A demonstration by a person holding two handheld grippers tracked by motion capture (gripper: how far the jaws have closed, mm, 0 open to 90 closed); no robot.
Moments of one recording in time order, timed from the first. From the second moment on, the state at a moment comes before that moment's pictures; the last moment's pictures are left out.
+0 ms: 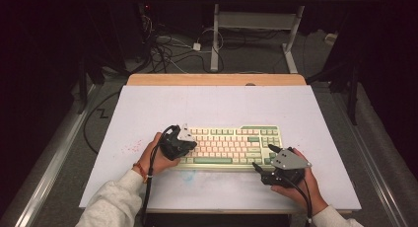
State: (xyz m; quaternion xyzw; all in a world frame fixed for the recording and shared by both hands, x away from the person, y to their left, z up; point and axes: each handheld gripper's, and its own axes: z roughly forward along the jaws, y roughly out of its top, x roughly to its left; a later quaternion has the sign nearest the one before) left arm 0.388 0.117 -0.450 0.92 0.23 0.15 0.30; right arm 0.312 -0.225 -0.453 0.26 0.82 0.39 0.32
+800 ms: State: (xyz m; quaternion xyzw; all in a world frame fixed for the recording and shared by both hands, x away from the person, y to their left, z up) left arm 0.374 0.122 -0.433 0.90 0.21 0.20 0.32; right arm 0.312 -0.231 -0.448 0.27 0.82 0.39 0.32
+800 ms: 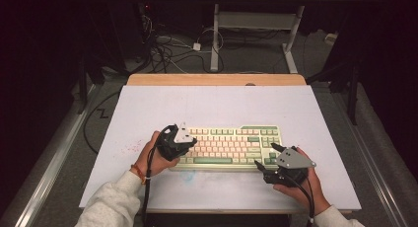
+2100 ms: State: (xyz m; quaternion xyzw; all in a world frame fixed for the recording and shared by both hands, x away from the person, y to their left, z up) left arm 0.341 0.153 -0.439 0.86 0.21 0.30 0.36; right arm 0.313 -0.240 -0.442 0.28 0.81 0.40 0.33
